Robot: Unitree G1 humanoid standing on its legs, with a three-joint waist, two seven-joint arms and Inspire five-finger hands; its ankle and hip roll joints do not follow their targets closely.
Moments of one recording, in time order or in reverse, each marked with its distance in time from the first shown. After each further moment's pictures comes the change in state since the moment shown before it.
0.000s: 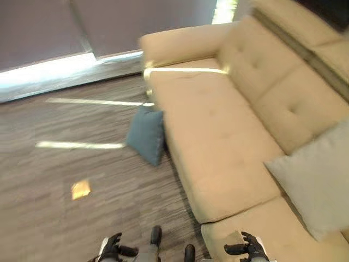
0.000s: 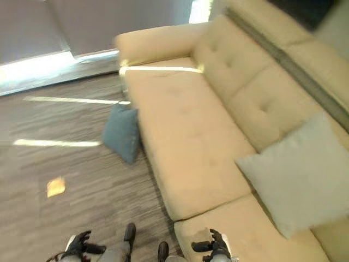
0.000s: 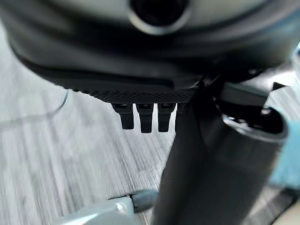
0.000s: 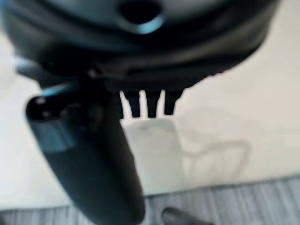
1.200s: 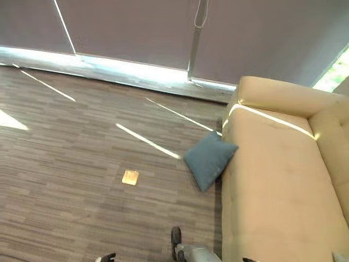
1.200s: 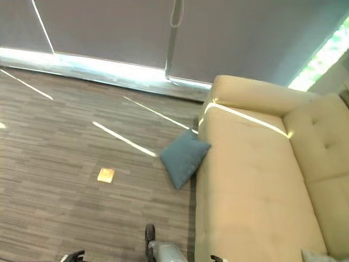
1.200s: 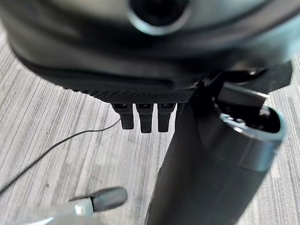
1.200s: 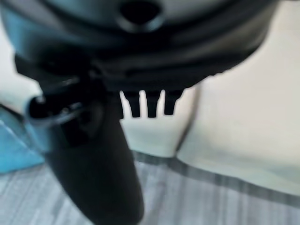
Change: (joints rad) left arm 0.064 -0.016 0.017 0.076 0.010 0.038 -0.026; right arm 0.142 0.024 -0.011 0.024 -0.006 0.047 0.008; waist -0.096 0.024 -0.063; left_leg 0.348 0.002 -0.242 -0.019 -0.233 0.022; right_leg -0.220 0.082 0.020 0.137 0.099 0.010
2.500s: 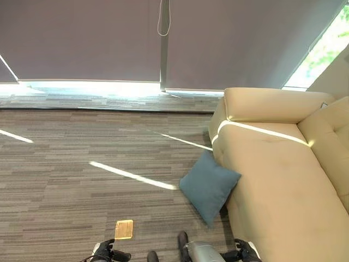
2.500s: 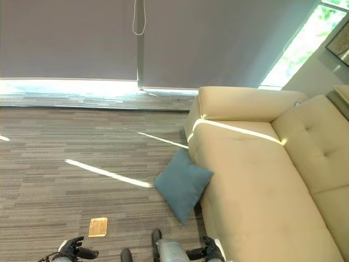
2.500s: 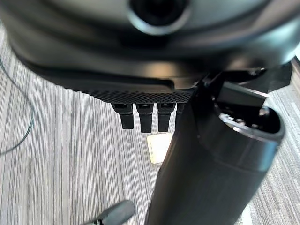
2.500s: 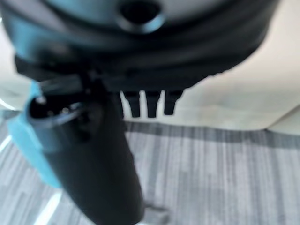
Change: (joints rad) left arm -0.066 0.045 -0.029 -0.005 0.011 0.005 -0.018; right arm -0.051 0.009 0.036 -0.009 -0.033 0.015 0.019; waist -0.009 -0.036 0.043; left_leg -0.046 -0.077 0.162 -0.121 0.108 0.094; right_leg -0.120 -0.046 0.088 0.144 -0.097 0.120
